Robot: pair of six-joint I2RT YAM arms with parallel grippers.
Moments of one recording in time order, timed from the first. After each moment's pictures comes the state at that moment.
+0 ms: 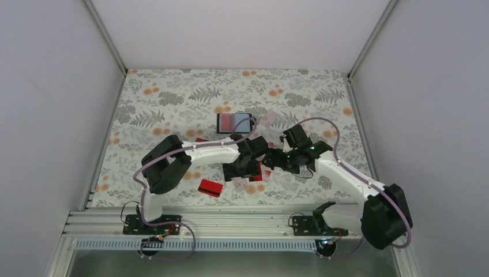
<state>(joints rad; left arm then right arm) -1.04 1.96 1.36 -0.90 0.03 -1.23 0.53 1.22 0.73 -0.67 -0.28 0.66</state>
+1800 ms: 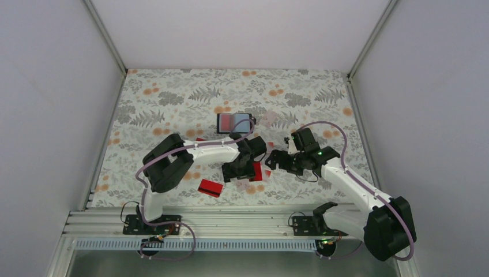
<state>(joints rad) -1.02 1.98 1.35 -0.92 0.06 -1.24 0.44 1.09 0.66 -0.64 -0.34 0.61</state>
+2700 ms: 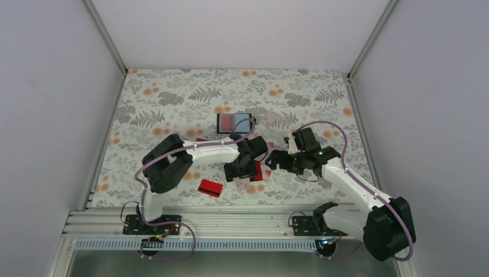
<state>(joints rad) -1.02 1.99 1.37 -0.89 0.06 -1.25 0.43 1.09 0.65 -0.64 -0.37 0.56</state>
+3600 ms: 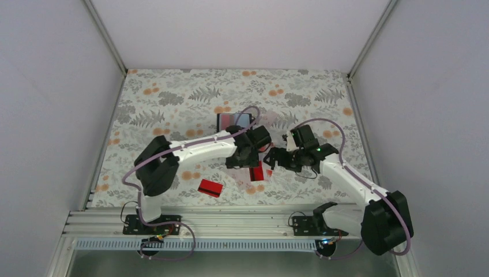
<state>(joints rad) -1.03 1.92 1.46 -0.97 -0.09 -1.11 0.42 1.13 0.67 -0.62 -0.38 0.56</state>
